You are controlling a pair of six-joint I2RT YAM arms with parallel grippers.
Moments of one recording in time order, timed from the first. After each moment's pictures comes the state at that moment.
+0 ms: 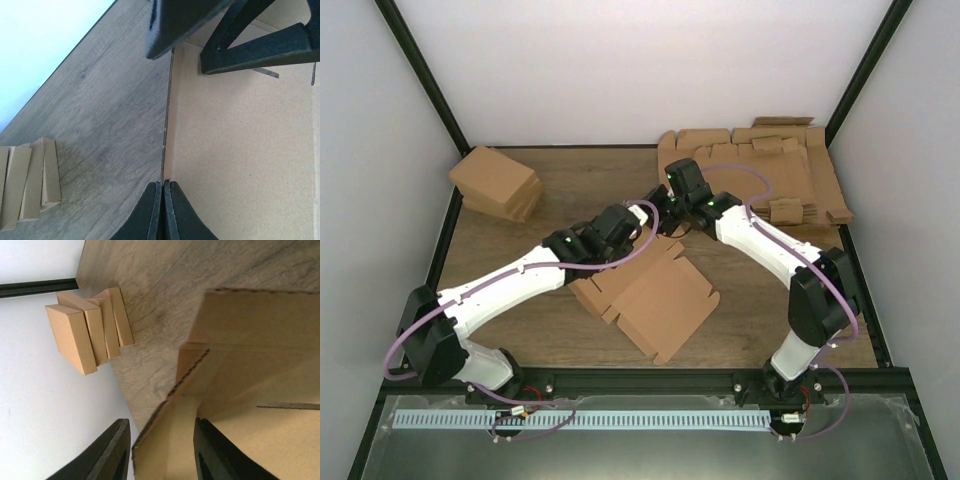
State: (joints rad) left arm -0.88 1.44 1.19 -0.62 -0.50 0.11; right arm 0.60 1.66 1.33 -0.37 -0.32 1.34
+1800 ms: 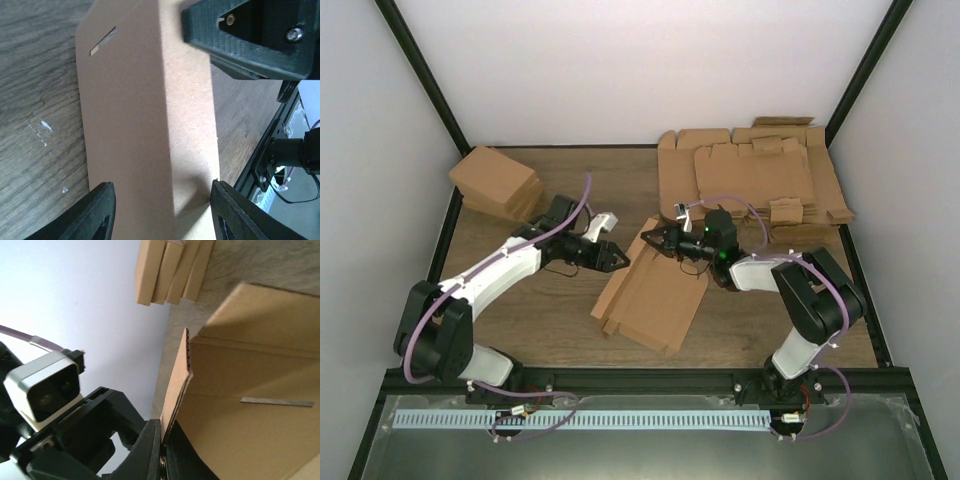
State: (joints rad) left arm -0.47 1.43 0.96 -0.50 0.68 -0.24; right arm 0.49 1.65 0.66 0.79 -0.73 1.15
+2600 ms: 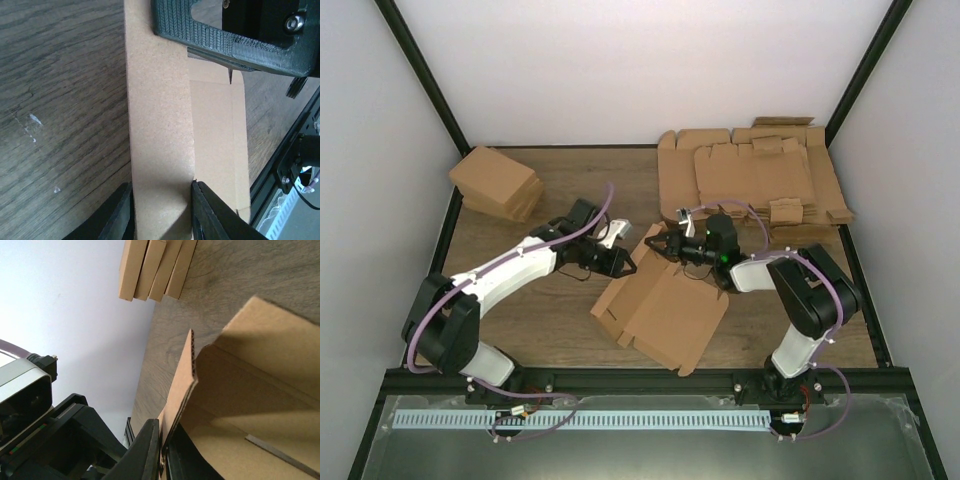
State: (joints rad) left arm -0.59 1.50 1.00 -0.51 0.53 -0.28; right arm 0.47 1.70 0.62 0.82 -0.75 1.05
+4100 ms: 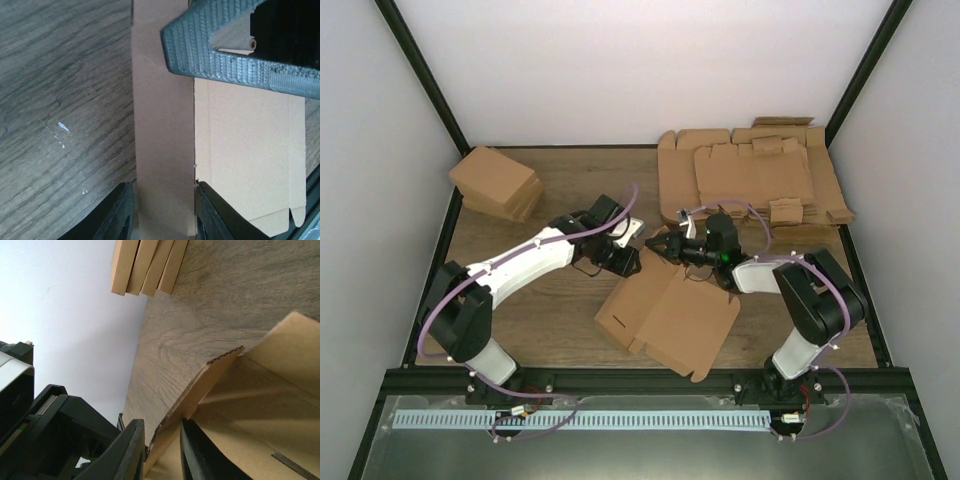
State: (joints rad) left arm -0.69 1.60 1.17 -0.67 0.32 -0.23; right arm 0.47 1.66 0.62 0.72 -0.74 1.00
